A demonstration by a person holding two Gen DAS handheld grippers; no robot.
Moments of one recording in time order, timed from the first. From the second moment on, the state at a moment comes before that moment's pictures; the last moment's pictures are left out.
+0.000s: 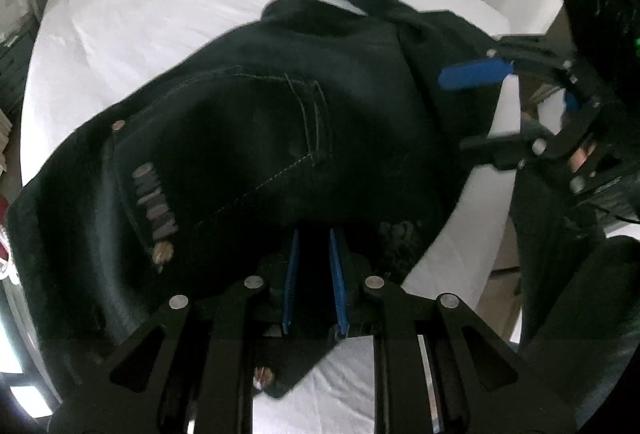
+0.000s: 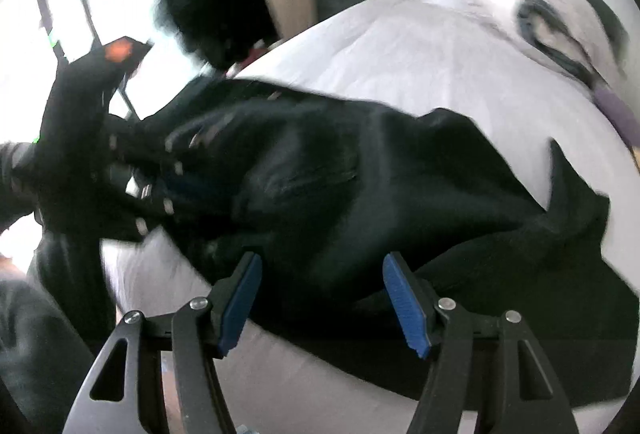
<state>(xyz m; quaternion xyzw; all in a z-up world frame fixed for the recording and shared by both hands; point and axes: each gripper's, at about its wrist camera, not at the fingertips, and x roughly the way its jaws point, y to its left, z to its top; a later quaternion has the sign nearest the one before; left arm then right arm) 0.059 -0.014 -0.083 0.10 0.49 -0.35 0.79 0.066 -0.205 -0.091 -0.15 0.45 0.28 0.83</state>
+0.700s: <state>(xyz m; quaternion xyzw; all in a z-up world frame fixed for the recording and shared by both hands) 0.077 -0.038 -0.052 0.06 0.46 -0.32 0.83 0.069 -0.242 -0.132 -0.08 0.50 0.22 0.84</state>
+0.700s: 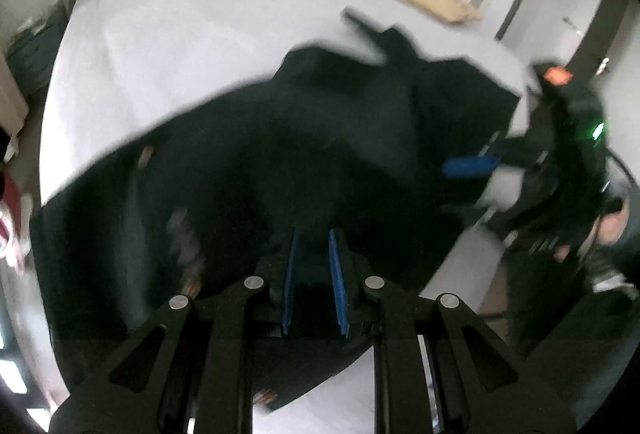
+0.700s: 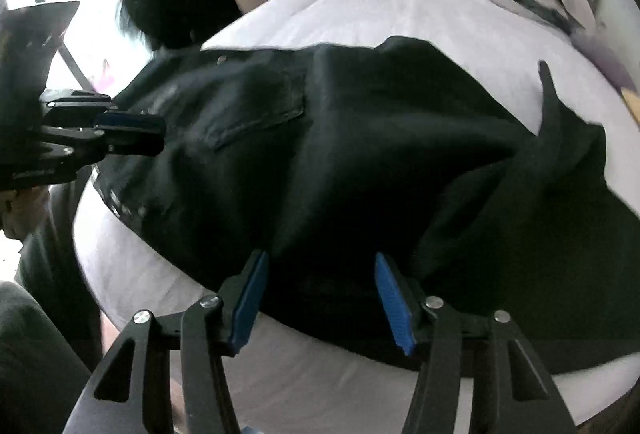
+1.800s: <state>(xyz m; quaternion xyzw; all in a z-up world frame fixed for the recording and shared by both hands) 0.142 -0.071 -0.116 -0.07 0.54 -0.30 0.78 0.397 -0.383 -0.158 -0.01 0.55 -0.04 0.84</state>
